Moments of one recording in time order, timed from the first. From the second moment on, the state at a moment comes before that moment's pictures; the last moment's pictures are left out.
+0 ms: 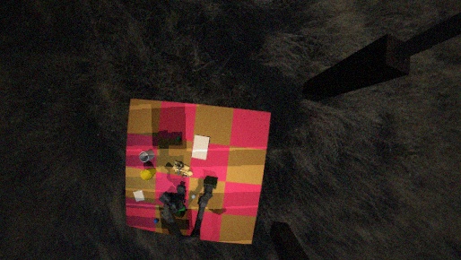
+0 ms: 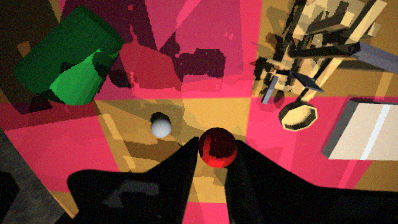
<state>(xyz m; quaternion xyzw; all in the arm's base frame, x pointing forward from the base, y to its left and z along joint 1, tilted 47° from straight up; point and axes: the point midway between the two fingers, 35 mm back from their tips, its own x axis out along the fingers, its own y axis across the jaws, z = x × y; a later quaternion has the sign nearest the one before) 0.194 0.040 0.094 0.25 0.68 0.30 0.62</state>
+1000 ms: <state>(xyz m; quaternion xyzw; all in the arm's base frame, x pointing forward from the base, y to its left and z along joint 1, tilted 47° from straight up) 0.205 -0.011 0.003 0.27 0.75 0.28 0.52</state>
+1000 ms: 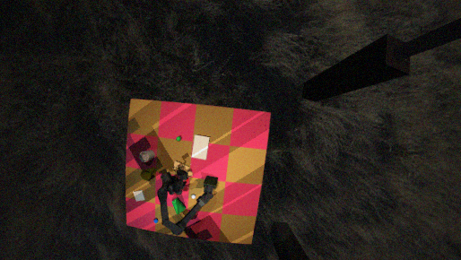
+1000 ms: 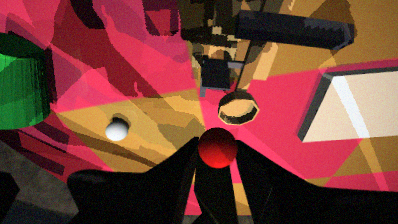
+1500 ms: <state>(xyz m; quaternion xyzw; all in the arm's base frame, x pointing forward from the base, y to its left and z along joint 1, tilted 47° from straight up) 0.199 -0.016 -0.031 0.27 0.77 0.29 0.50</state>
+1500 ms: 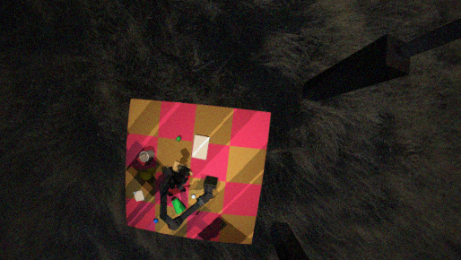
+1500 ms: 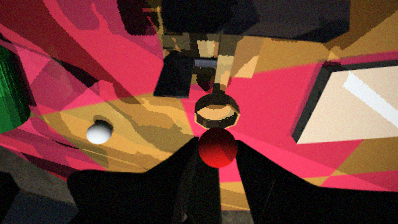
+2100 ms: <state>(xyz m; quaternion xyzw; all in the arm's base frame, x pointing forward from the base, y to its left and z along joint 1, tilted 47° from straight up) 0.199 -0.004 -0.043 0.27 0.77 0.29 0.50</state>
